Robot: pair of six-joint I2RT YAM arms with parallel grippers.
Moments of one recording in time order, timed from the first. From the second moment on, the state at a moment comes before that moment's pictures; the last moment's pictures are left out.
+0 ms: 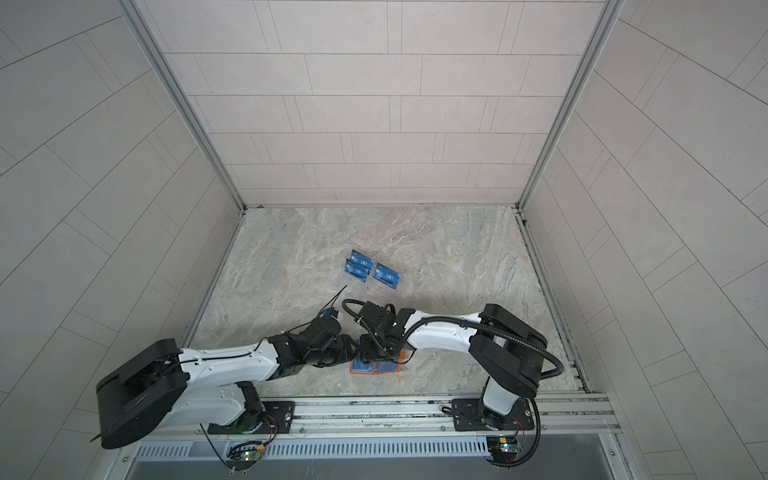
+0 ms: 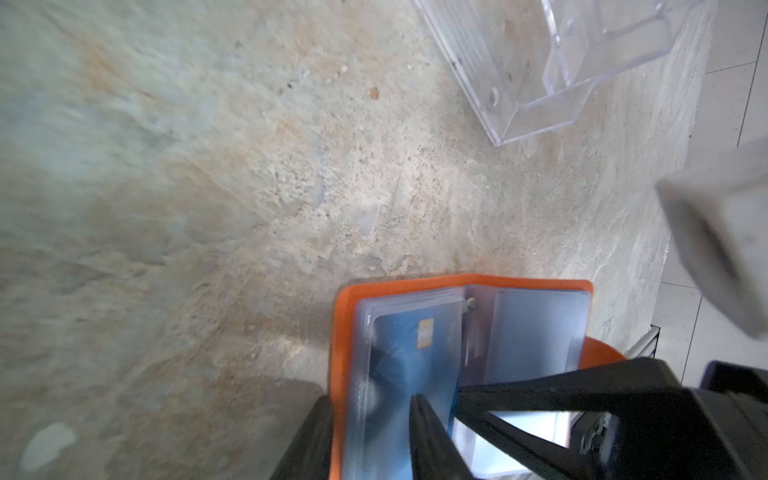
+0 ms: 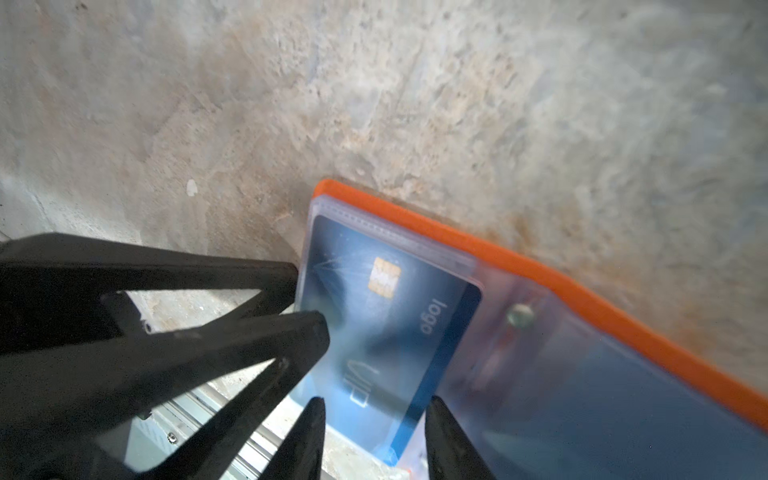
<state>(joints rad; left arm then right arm) -0.93 1.27 0.37 0.00 0.10 -1.09 1.00 1.62 0.89 -0.42 -0.22 0.89</state>
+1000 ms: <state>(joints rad) -0.91 1.33 0.56 -0.35 0.23 -0.98 0.89 1.58 0.79 -0.40 -0.22 0.74</state>
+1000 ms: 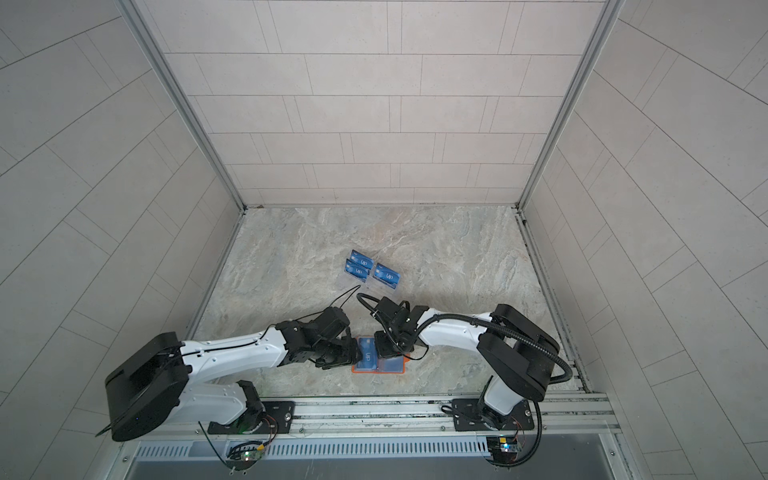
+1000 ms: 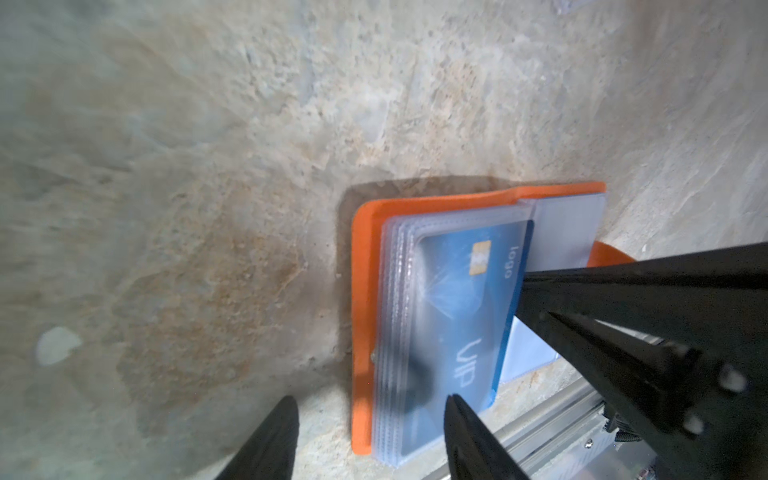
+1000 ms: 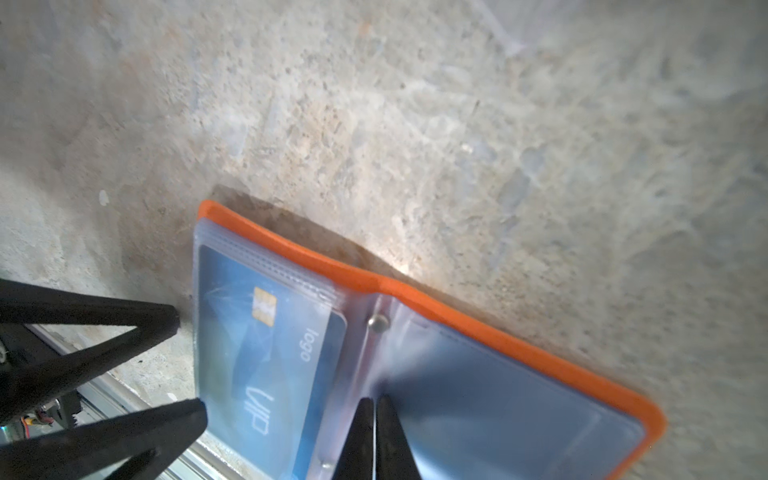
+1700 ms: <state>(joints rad) -0.87 1.32 0.55 -0.20 0.37 -1.02 0.86 1.58 0.77 -0.36 -0.27 0.72</state>
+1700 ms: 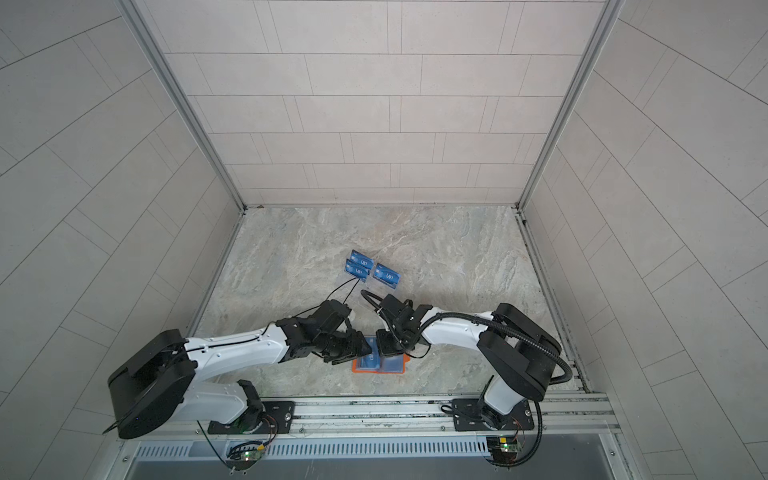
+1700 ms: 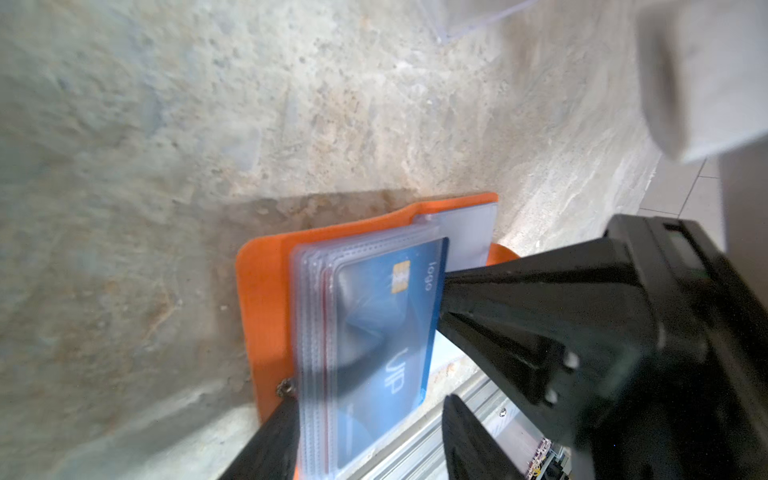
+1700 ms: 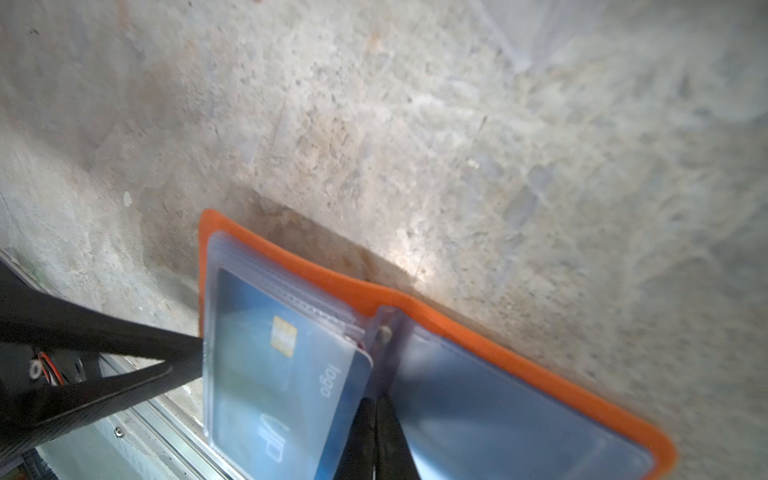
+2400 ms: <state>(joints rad) -0.80 1.34 0.59 -0.37 0.31 -0.89 0.86 1.58 0.77 -0.34 -0.27 0.71</state>
